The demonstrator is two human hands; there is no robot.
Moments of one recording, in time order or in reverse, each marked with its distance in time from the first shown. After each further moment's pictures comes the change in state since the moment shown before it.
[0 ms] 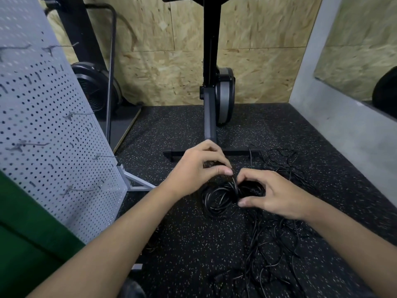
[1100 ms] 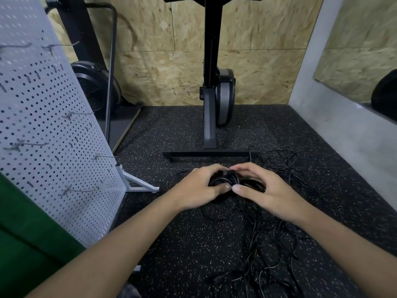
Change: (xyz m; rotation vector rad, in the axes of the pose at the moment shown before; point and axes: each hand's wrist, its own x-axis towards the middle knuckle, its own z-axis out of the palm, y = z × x) left_hand -0.013 0.003 0.015 -0.039 -0.270 -0.394; right_hand 0.003 0.001 0.013 0.055 0.218 0.044
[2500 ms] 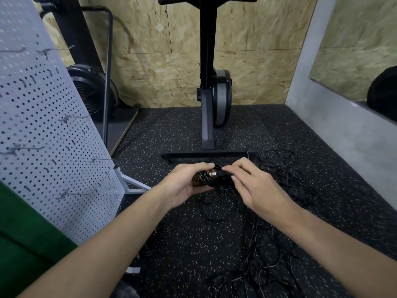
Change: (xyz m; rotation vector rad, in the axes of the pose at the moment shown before) left_hand 0.006 -0.004 -0.010 -1.038 0.076 -0.407; right_hand 0.012 0.012 0.019 -0.591 0.238 -0.400
